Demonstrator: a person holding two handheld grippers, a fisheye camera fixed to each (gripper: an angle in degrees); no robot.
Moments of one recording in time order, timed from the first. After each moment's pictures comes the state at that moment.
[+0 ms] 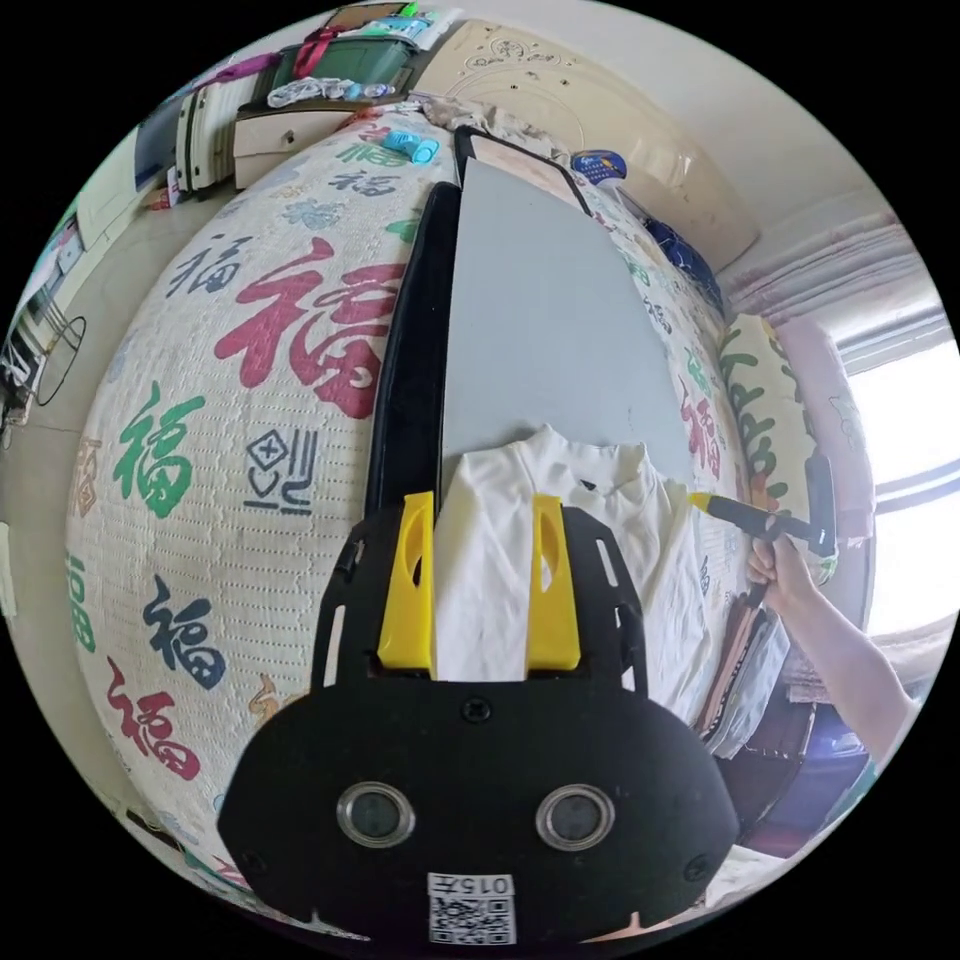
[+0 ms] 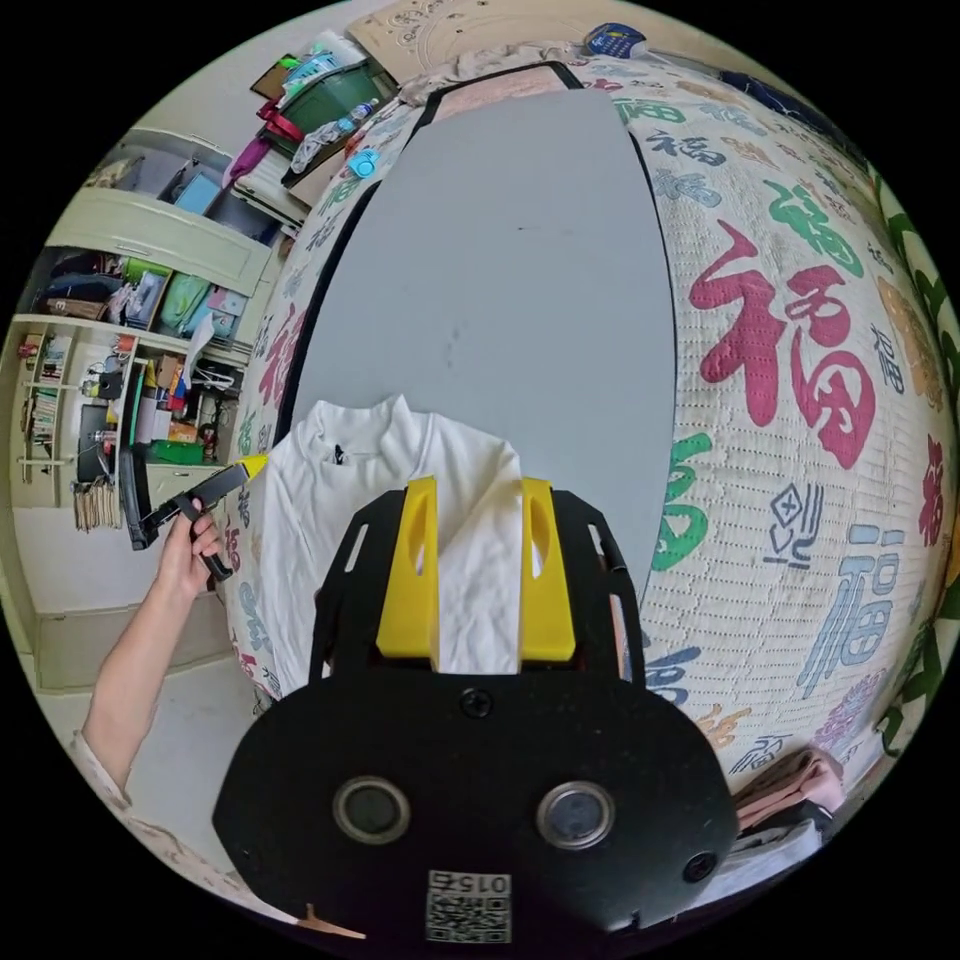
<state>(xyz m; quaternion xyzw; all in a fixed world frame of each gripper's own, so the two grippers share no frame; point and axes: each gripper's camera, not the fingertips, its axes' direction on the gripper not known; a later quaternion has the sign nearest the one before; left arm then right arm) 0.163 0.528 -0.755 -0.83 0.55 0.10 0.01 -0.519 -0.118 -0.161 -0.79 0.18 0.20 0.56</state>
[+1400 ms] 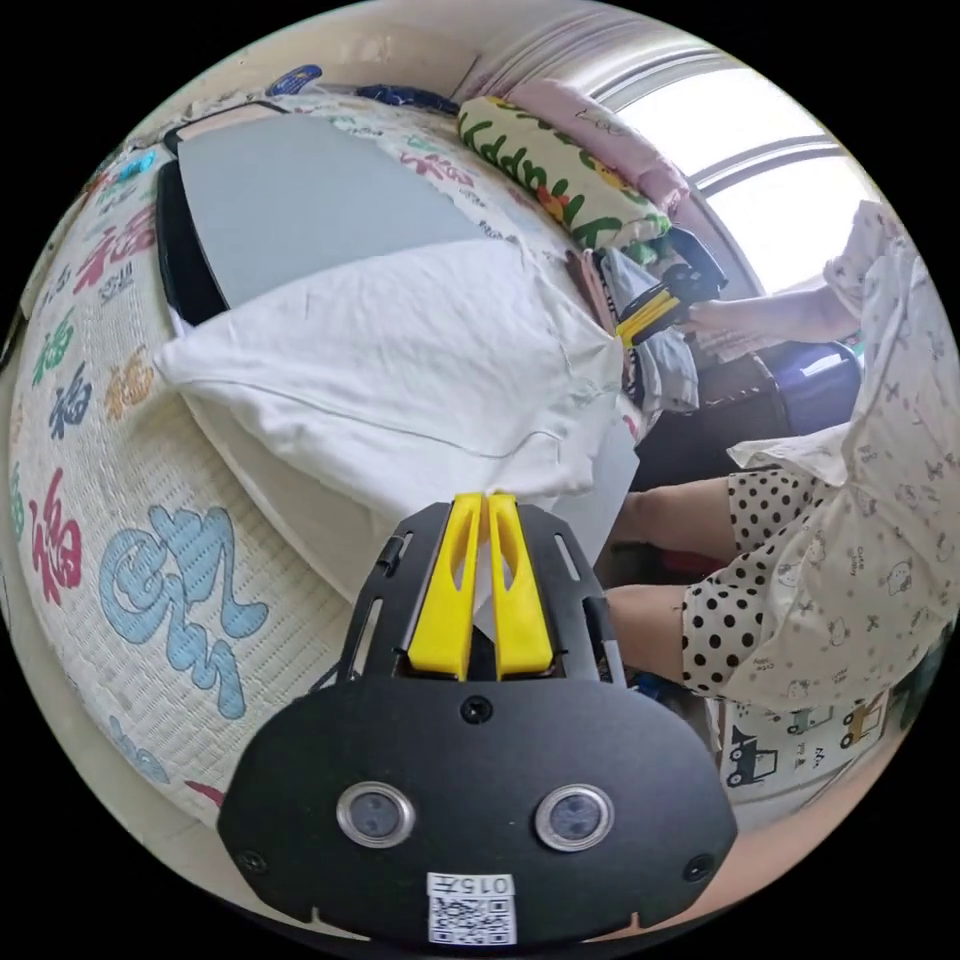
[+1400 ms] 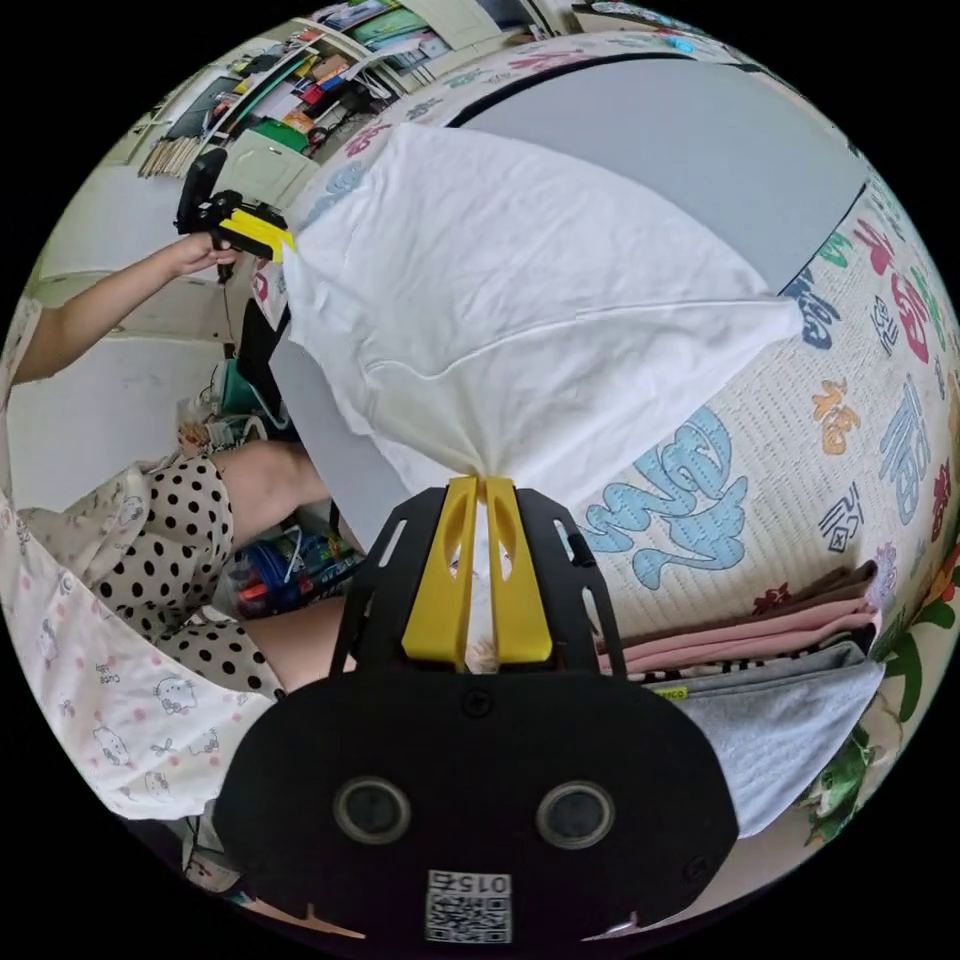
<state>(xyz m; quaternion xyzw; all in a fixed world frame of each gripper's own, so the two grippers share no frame) -0.128 0.369 -0.686 -0.63 0.74 0.09 -0.22 -0.715 -0.282 -0.417 -0.91 -0.07 0.03 0.41</state>
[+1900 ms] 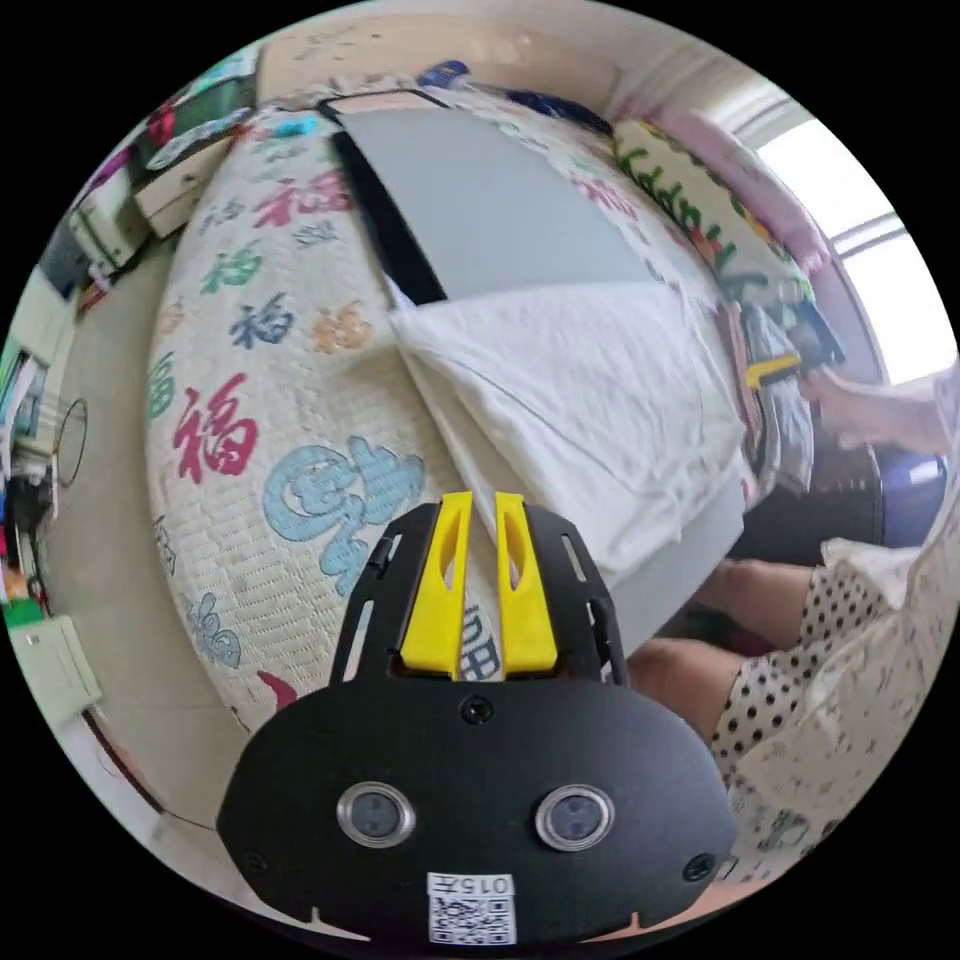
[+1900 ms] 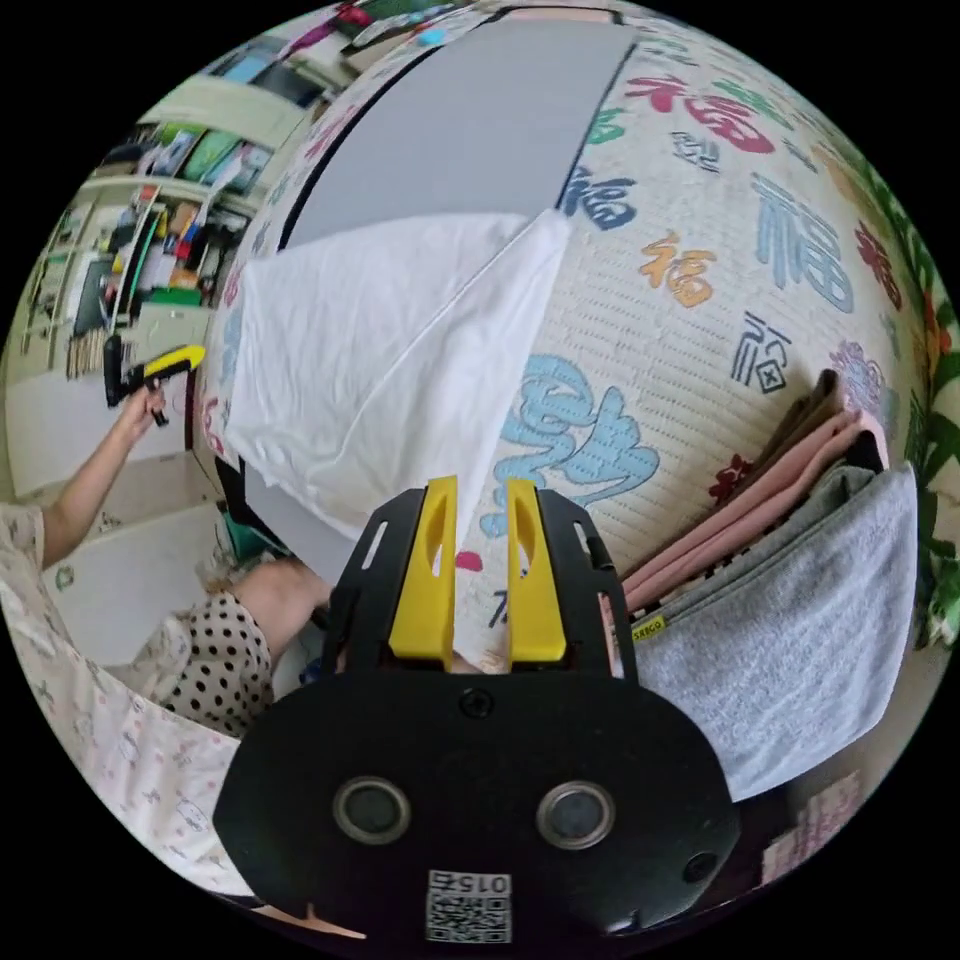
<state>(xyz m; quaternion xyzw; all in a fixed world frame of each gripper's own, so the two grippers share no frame) -0.169 0.447 -0.567 -0.73 0.66 0.19 -0.06 -0.535 -0.294 -0.345 -0.85 0.13 0.18 0.48</state>
